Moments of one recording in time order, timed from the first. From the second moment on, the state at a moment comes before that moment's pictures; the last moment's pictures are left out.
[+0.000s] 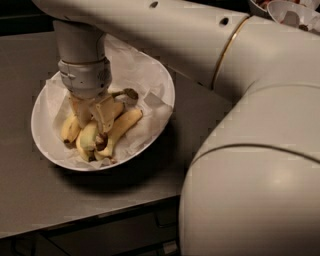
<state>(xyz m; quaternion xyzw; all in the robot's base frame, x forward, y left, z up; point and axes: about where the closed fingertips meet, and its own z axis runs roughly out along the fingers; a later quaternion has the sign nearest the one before) 0.488 0.135 0.872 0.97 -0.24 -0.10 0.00</state>
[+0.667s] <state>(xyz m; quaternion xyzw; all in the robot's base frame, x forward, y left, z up) 0.473 0.122 0.894 0.97 -0.25 -0.05 -0.05</state>
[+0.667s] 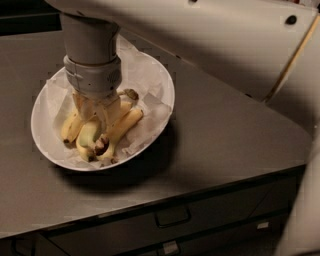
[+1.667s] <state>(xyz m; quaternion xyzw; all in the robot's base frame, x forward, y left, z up) 0.444 0.098 0.957 0.95 -0.26 0.07 -0.14</state>
